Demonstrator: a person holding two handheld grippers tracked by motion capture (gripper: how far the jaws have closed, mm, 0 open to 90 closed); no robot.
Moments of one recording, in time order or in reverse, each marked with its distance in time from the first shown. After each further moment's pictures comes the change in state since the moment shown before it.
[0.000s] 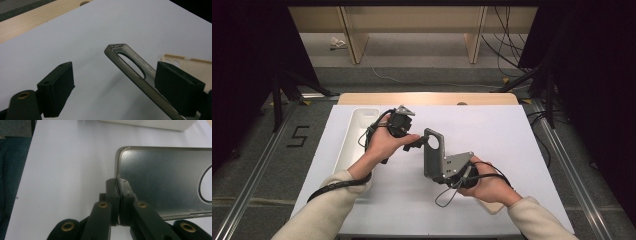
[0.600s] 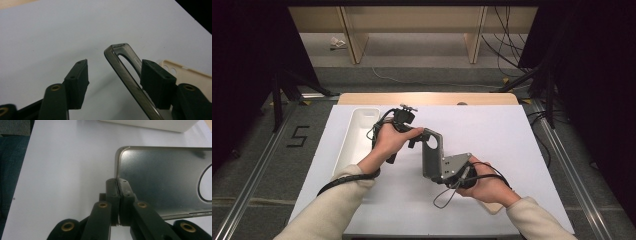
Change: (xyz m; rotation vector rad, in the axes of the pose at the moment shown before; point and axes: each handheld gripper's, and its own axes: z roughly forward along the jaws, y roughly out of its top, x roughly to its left) left arm 0.006 0.007 0.017 0.076 -0.014 -0.201; right arm 0.001 0.003 0.002 0.007 -0.014 -0.016
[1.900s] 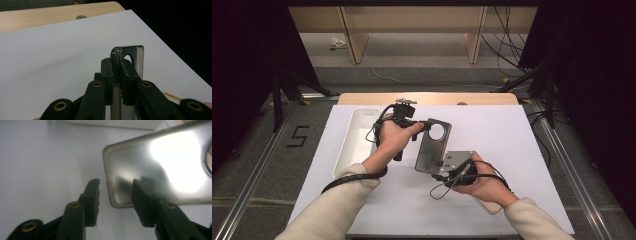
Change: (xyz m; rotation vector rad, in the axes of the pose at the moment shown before) left arm -0.016 0.008 -0.021 -0.198 -0.046 -0.021; right arm -0.008 -0.007 0.003 -0.033 -0.156 0.107
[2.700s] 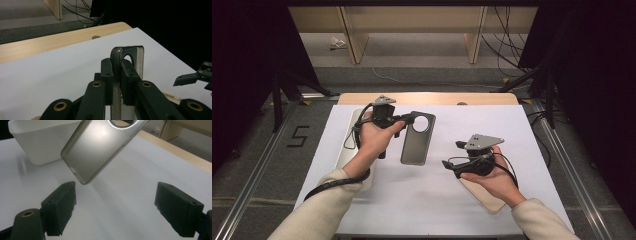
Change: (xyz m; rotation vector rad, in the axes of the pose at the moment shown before) left arm 0.028 -0.007 -0.039 -0.144 0.034 0.058; right arm -0.030 -0.025 -0.026 -0.194 -0.127 0.382
